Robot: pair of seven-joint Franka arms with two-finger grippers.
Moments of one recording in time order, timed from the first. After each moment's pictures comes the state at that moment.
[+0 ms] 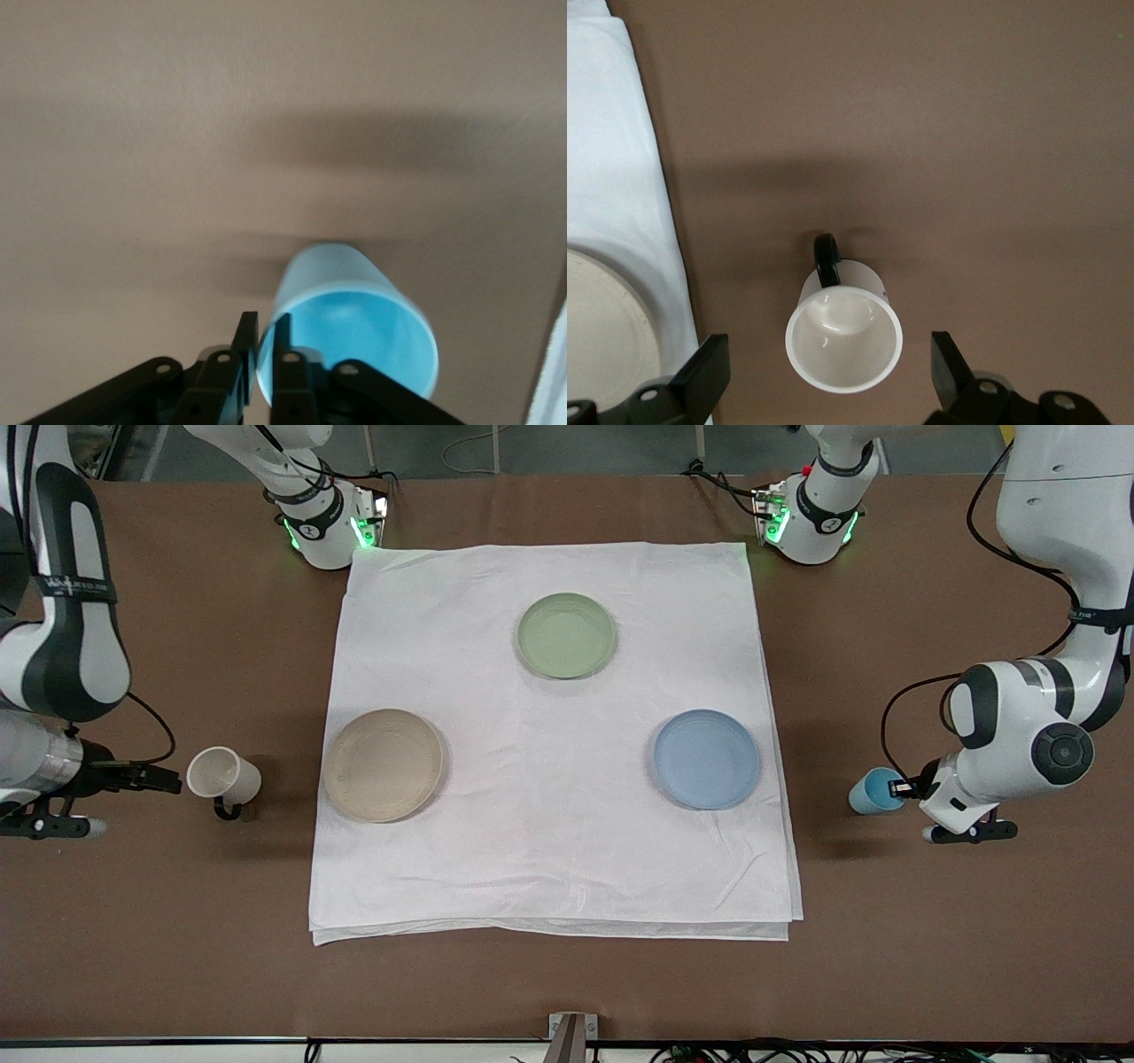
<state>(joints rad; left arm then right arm) 0.07 0.49 0.01 -1.85 0.06 2.24 -0.03 -0.09 0.37 -0.07 -1.75 -0.02 2.07 -0.13</state>
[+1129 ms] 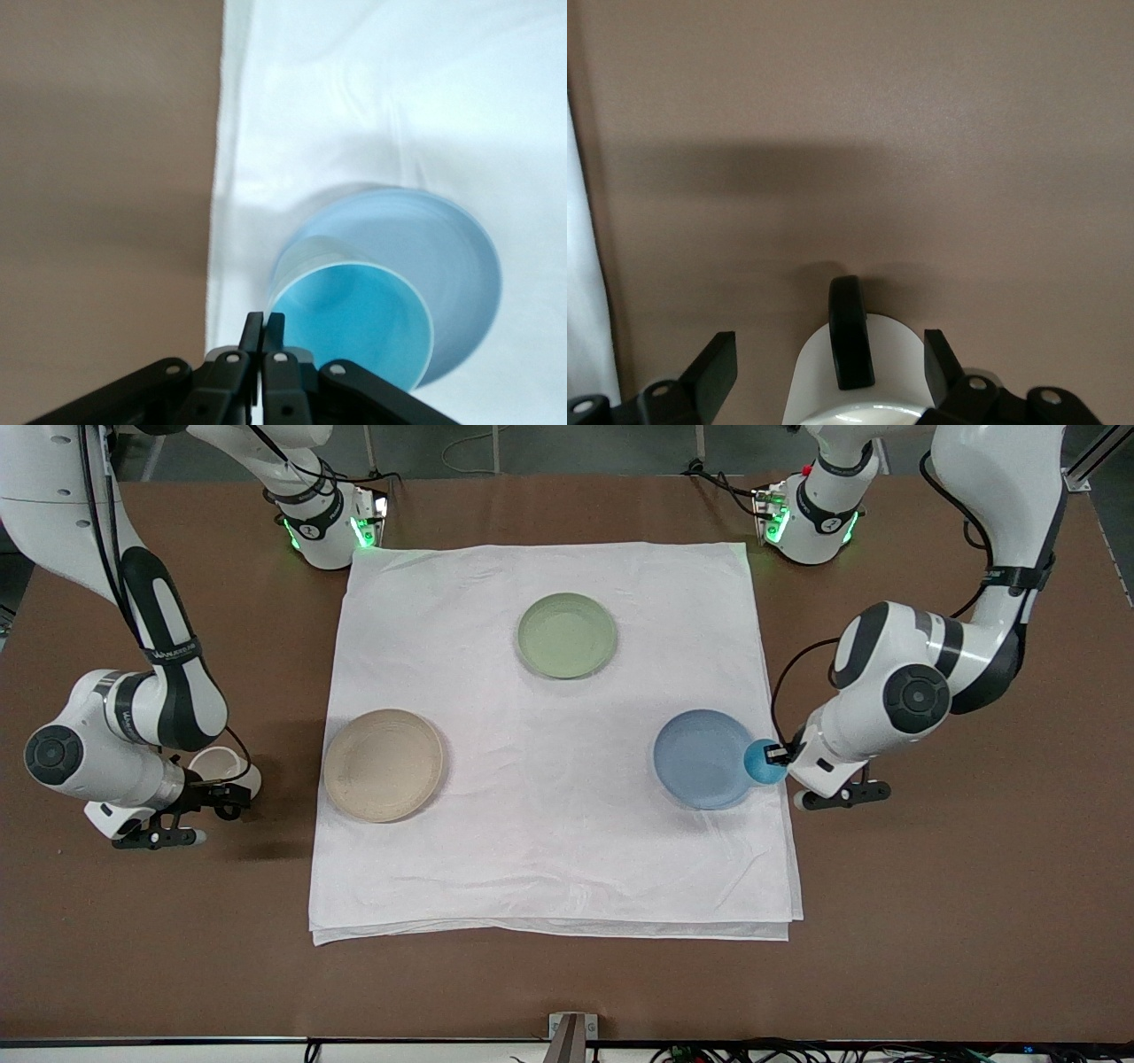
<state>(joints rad) 0.04 0.36 -0.38 -1.88 0.05 2.10 -0.51 -0.09 0.52 -0.06 -1.86 -0.02 2.32 -0.18</state>
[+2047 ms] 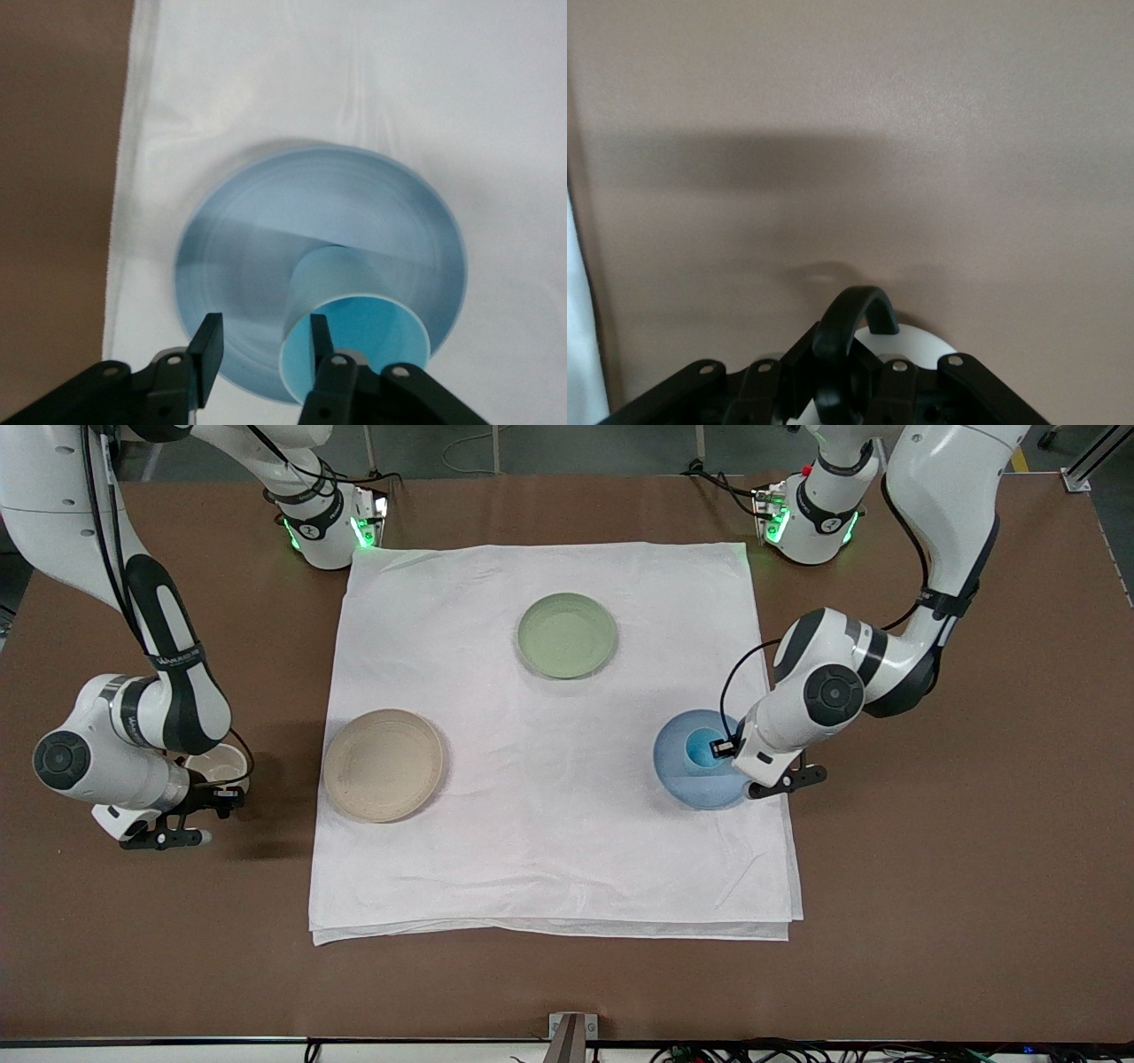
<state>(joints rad) 0.01 0.41 -0.41 -1.92 0.05 2.17 -0.69 -0.09 0.54 -0.06 -1.85 -0.02 2.31 -0.19</state>
